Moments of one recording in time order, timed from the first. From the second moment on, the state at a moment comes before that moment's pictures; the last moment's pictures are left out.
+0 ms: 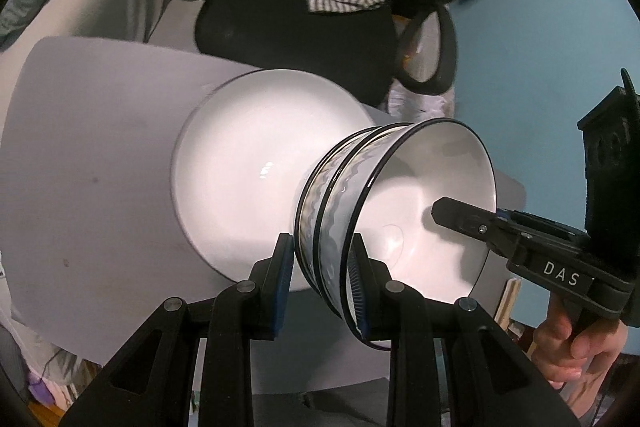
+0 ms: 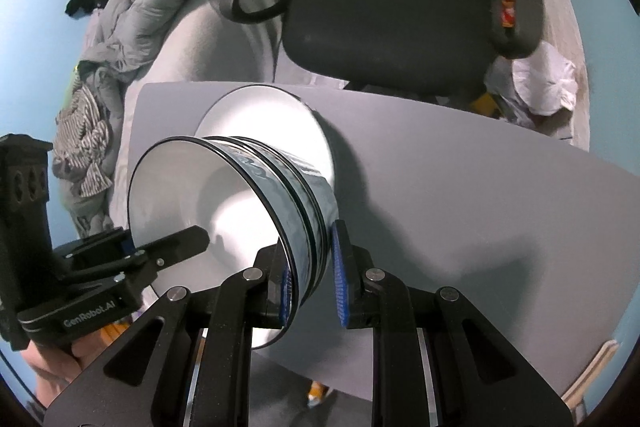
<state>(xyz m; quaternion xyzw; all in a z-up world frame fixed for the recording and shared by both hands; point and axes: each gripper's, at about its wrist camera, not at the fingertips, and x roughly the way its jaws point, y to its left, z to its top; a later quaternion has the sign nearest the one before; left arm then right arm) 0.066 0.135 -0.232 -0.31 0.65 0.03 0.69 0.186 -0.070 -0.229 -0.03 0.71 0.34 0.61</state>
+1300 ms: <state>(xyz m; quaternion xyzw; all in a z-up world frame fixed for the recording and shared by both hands) 0.035 0.169 -0.228 -0.24 0.63 0.09 0.73 0.179 -0.030 -0.241 -0.06 0.69 0.30 0.66</state>
